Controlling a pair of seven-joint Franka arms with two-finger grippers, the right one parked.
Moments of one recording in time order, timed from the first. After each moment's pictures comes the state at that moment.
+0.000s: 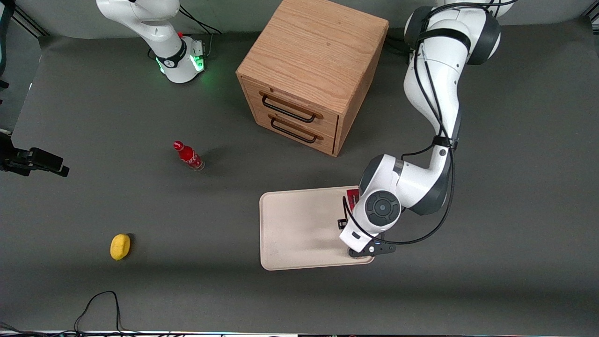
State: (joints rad) arm -0.53 0.97 0.11 -0.95 -0.14 1.88 -0.54
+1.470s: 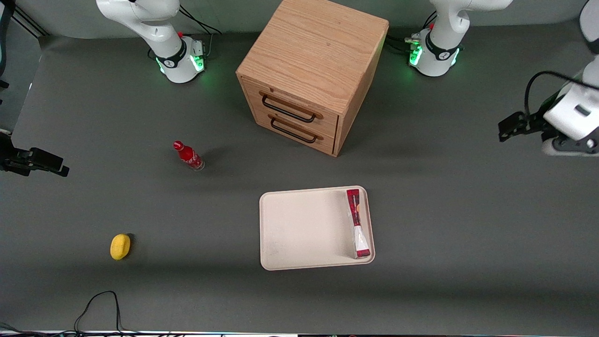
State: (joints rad) arm -0.17 -0.07 0.13 -1.76 0.03 1.66 0.01
